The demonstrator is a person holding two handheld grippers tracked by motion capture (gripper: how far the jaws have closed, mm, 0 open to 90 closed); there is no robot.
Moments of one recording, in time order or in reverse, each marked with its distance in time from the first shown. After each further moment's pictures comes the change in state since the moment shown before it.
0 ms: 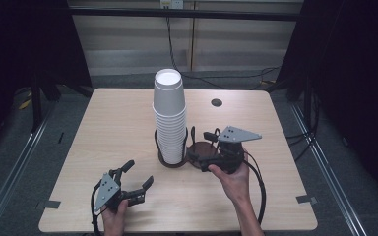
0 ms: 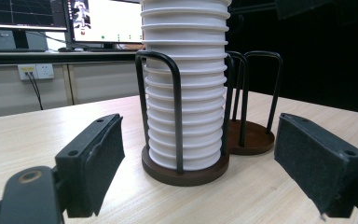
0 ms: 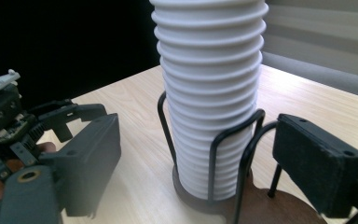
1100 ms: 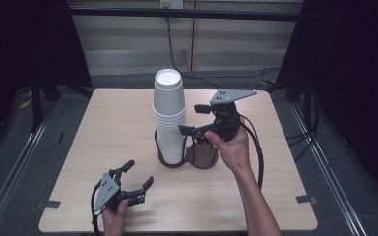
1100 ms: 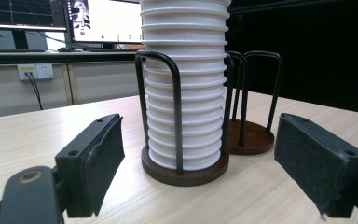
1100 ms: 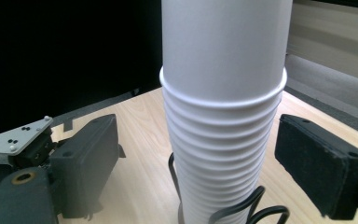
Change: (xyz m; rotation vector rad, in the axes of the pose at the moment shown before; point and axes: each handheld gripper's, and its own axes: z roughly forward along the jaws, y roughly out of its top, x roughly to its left) left arm 0.000 0.000 0.000 0.001 -0.001 0.002; right arm -0.013 0.090 0.009 0.067 0.114 -0.065
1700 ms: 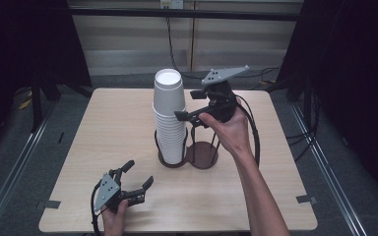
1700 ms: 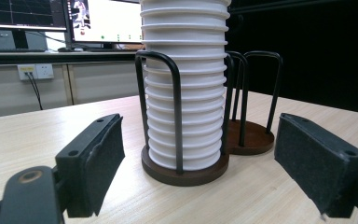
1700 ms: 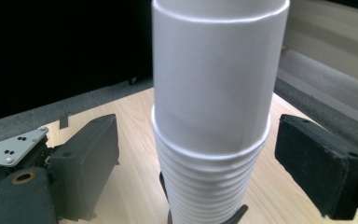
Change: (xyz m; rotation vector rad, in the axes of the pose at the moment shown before) left arm 0.000 0.000 0.000 0.002 0.000 0.003; right arm -0.008 0.045 0.006 0.084 -0.001 -0.041
